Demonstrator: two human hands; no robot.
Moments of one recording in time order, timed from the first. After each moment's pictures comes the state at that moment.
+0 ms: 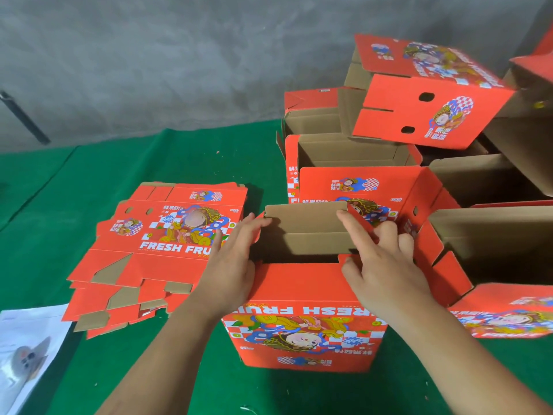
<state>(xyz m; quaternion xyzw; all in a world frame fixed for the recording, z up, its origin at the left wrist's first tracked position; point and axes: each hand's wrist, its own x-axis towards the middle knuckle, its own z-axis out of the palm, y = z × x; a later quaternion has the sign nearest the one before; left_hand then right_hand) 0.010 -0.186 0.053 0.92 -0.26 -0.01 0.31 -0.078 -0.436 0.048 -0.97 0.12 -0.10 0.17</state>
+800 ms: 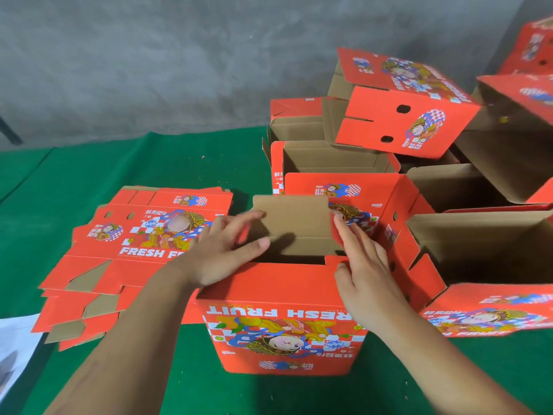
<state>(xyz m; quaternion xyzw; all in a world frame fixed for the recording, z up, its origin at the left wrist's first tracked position) 0.050 -0.189 0.071 0.93 -0.21 -0.17 0.25 -0.087 -0.445 0.037 -0.94 0.07 -0.11 0.33</state>
